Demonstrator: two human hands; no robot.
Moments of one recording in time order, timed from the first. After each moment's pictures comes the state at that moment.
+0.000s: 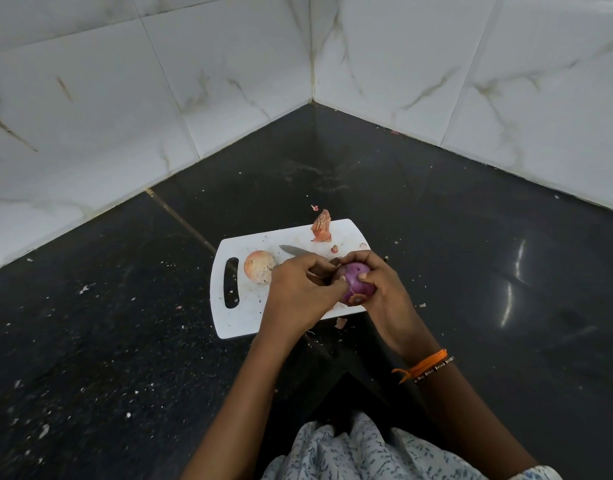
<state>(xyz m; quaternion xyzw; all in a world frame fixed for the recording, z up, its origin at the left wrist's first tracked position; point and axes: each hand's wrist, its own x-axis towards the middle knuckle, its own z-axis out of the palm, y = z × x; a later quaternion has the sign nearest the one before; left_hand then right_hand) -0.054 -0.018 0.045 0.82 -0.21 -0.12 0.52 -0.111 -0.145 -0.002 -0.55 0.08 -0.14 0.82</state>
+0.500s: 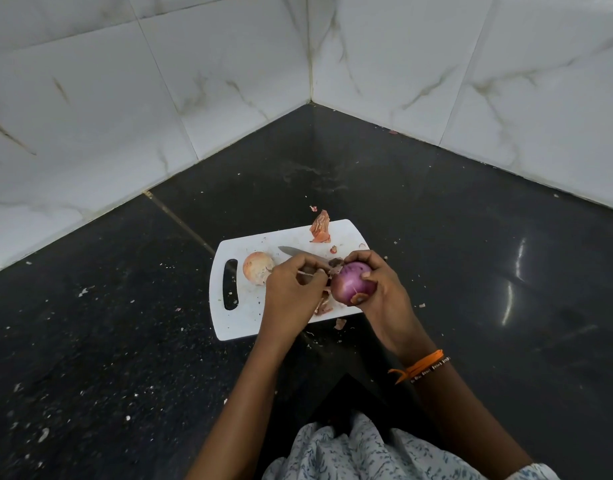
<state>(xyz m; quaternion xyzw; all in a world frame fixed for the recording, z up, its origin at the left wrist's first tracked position) -0.052 -0.018 0.036 0.78 -0.15 -0.12 0.59 -0.110 -0.142 -0.001 -0.52 0.13 -0.15 0.83</state>
